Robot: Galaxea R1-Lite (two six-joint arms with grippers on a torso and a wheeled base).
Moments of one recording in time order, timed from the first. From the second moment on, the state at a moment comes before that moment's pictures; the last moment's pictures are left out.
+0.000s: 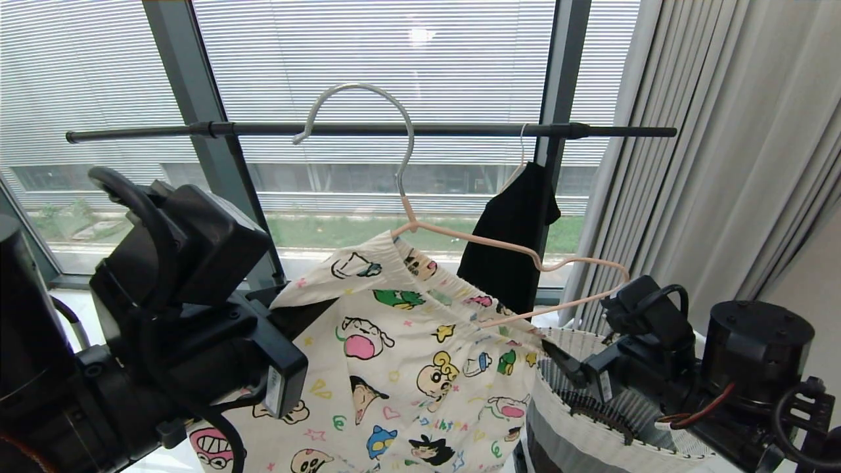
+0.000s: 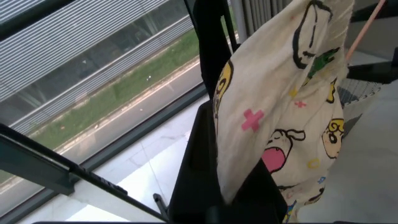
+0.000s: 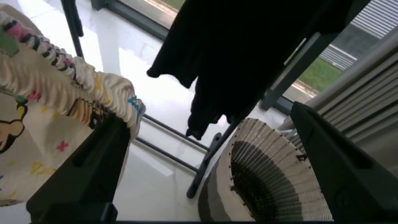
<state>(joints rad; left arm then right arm) -0.78 1.24 -0.62 -0.45 0.22 0.34 0.69 1.70 -0.36 -1.13 -0.20 -0.18</state>
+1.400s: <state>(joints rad) -0.73 1.24 -0.45 -0.48 0.21 0.38 0.52 1.55 -0.61 -0.84 -0.01 -0.21</state>
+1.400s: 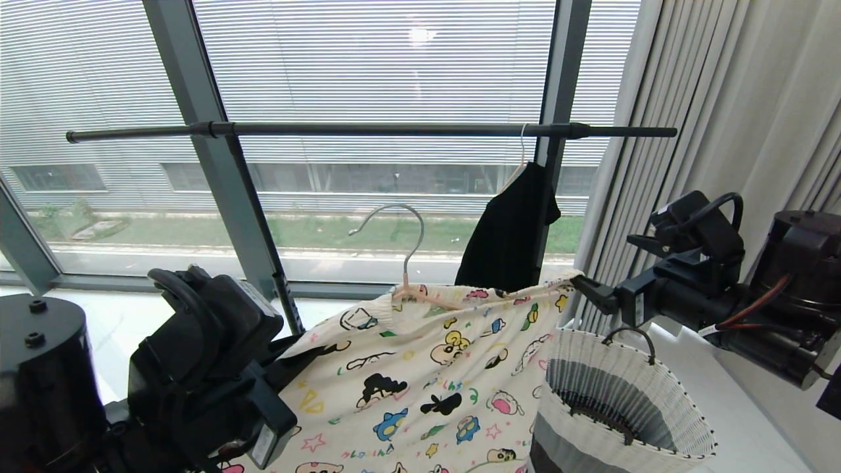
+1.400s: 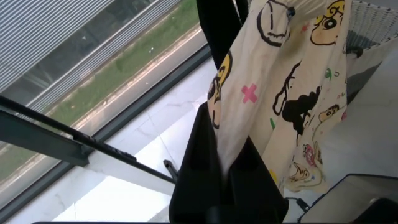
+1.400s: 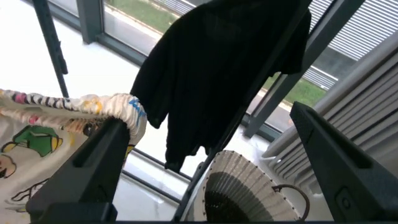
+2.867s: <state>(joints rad) -1.05 1.45 -0.44 -0.78 0.22 0.40 0.77 1.12 -0.70 0.12 0.31 -0.42</state>
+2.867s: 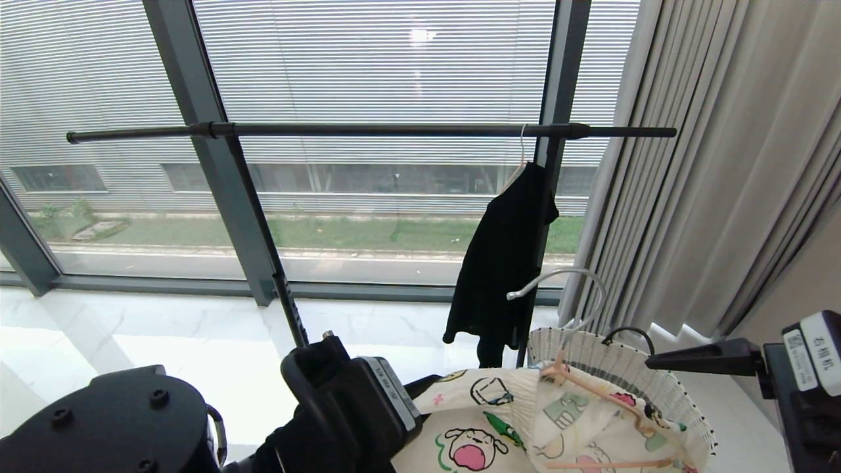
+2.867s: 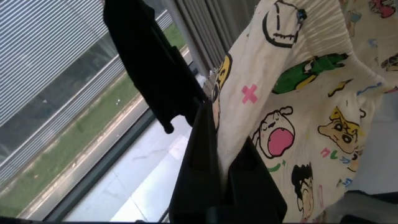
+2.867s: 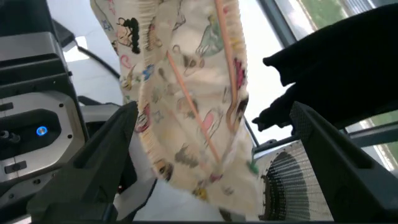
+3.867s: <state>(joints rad) -1.09 1.46 -0.48 -0.79 0.23 0.42 0.72 1.32 -0.69 -0.01 0.33 -0.43</state>
